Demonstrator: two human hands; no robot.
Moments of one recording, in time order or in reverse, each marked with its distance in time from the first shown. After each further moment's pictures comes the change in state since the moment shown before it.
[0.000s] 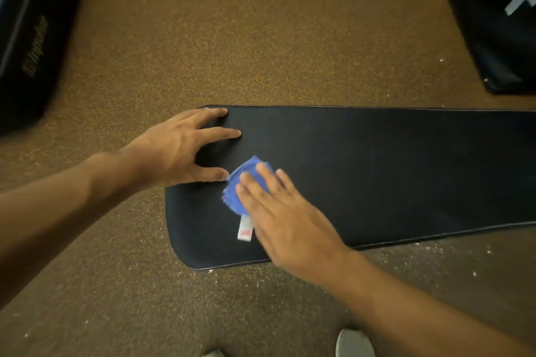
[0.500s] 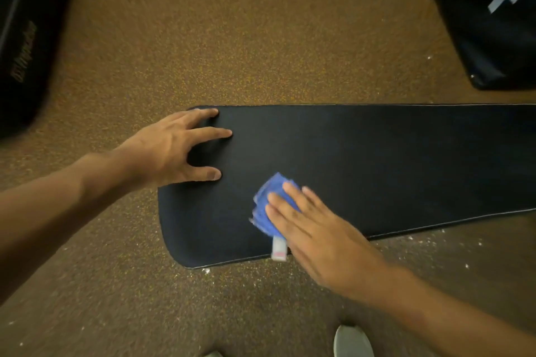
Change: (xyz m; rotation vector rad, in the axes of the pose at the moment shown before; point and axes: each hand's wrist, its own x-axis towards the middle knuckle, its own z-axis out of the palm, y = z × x) left_hand -0.002 0.000 -0.005 -0.027 -0.054 -0.038; right_hand -0.063 0.032 -0.006 -0.058 -0.069 -0.077
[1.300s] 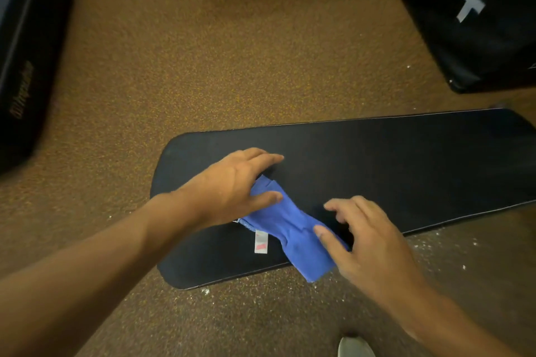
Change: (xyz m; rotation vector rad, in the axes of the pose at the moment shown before) left_hand 0.032 0.118 -0.008 -0.264 0.040 0.133; right_hand -0.043 0.017 -0.044 0.387 0.384 0.651
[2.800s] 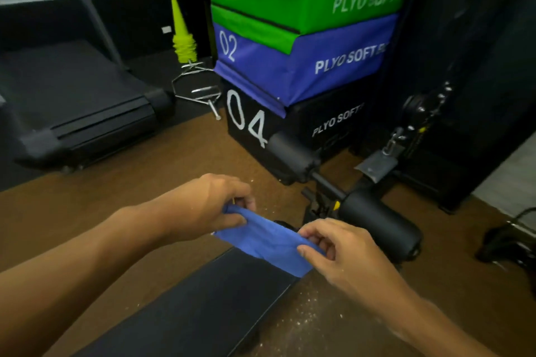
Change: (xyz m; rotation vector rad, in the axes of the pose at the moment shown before) left_hand 0.114 0.410 -0.252 0.258 -0.175 0.565; right_hand -0.053 0.021 -0.413 0.126 0.266 0.354
